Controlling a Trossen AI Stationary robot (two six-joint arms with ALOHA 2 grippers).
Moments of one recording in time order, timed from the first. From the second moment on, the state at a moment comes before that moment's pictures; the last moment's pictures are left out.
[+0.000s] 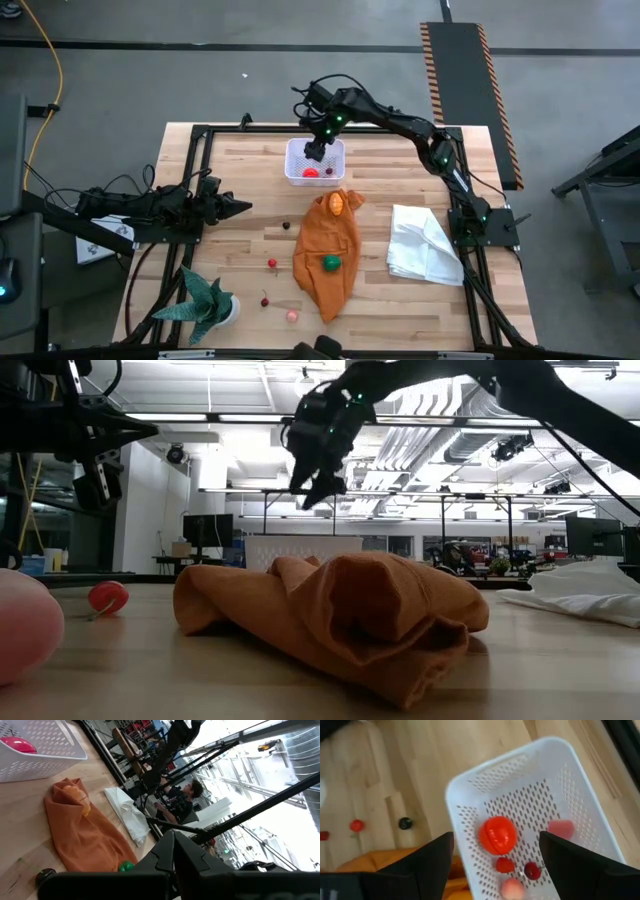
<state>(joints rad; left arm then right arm) 0.01 0.02 0.01 0.04 -0.16 -1.02 -0.47 2.32 2.36 -1.16 -0.36 -0.01</state>
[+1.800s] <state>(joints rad) 0.01 0.02 0.01 0.03 -0.09 -0.99 -0.09 1.89 2.35 -1.36 -0.11 0.33</state>
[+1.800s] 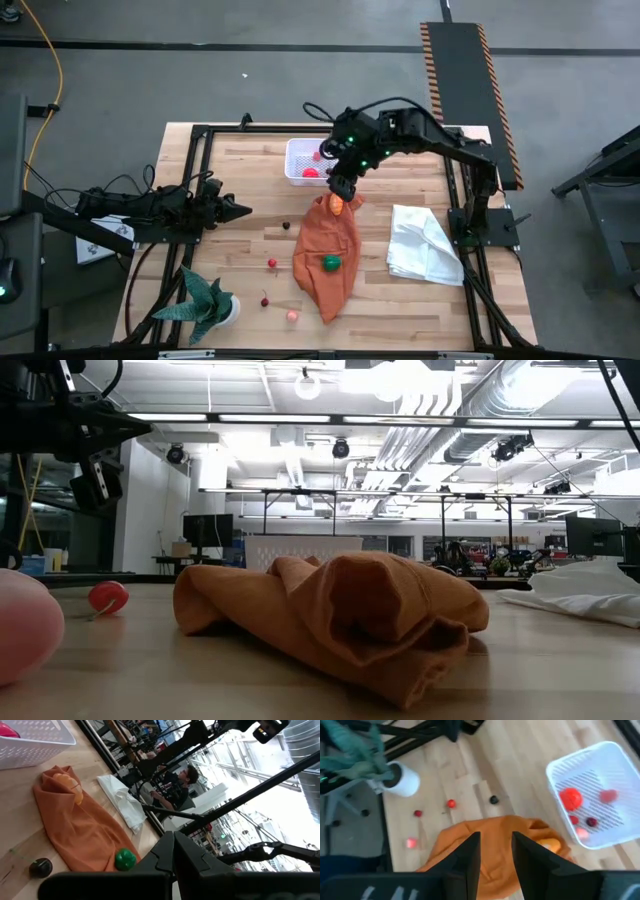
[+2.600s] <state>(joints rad) 0.01 0.02 0.01 0.03 -0.09 -0.99 -0.07 1.90 2.35 -1.52 0.04 0.86</state>
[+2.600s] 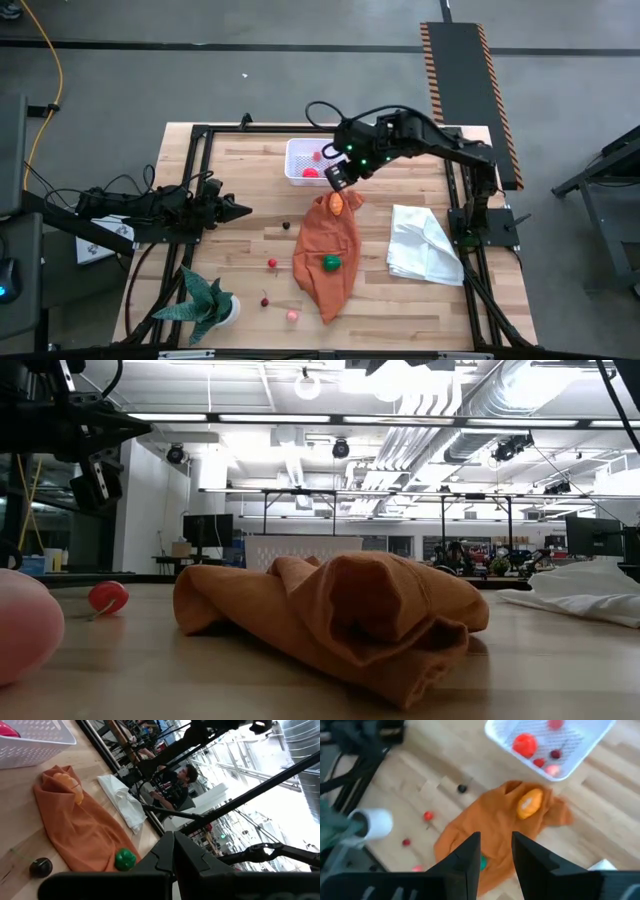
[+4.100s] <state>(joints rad) 0.01 0.02 0.01 0.01 0.02 -0.89 -0.06 2.14 2.35 -1.56 0.15 1.44</state>
